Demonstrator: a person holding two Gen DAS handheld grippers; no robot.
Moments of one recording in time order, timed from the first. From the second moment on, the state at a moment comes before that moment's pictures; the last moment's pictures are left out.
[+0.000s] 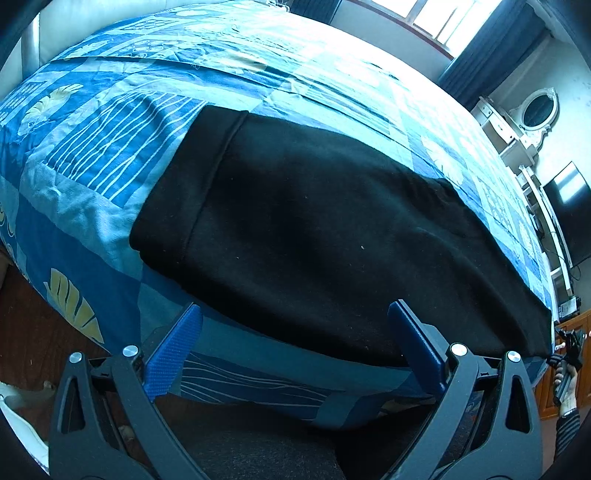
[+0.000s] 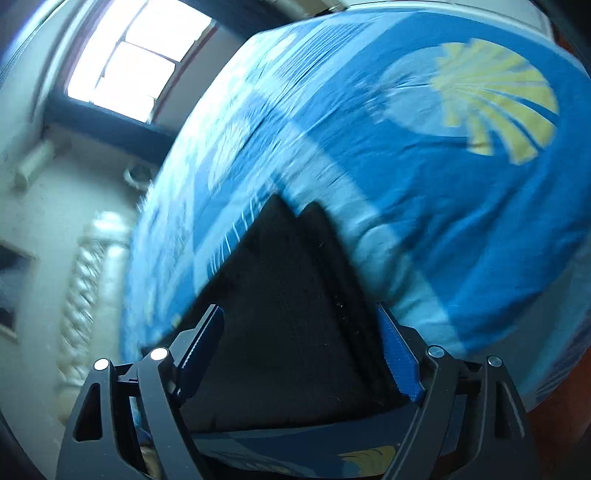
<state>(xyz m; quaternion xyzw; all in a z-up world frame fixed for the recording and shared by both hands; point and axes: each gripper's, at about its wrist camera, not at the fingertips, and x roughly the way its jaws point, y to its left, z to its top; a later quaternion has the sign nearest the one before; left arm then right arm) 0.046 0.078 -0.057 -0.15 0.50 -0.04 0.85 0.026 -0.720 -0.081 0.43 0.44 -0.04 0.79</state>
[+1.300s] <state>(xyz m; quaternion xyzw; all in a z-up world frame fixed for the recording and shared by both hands) 0.041 0.067 -0.022 -0.14 0.46 -0.10 0.87 0.164 -0.351 0.076 0.17 0.45 0.12 0.87</state>
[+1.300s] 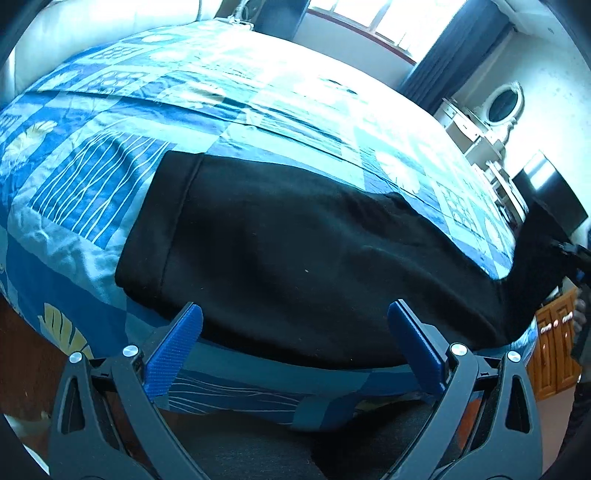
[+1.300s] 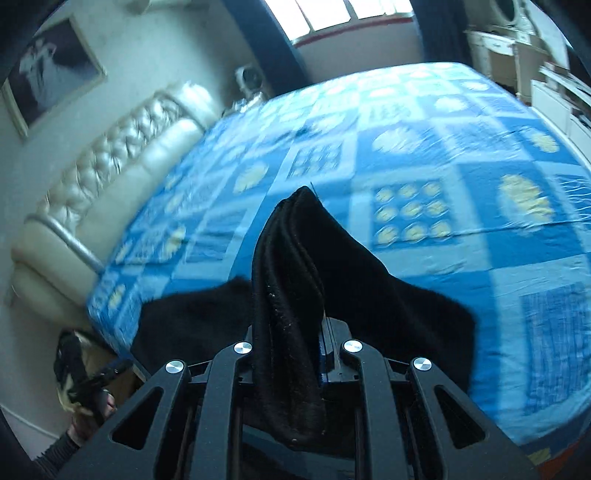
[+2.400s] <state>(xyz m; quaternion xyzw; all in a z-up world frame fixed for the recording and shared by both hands) 0.040 0.053 -0.026 -0.13 0.47 -0.12 0.87 0.166 -0.215 -0.023 0.02 0.52 0.06 0.85</state>
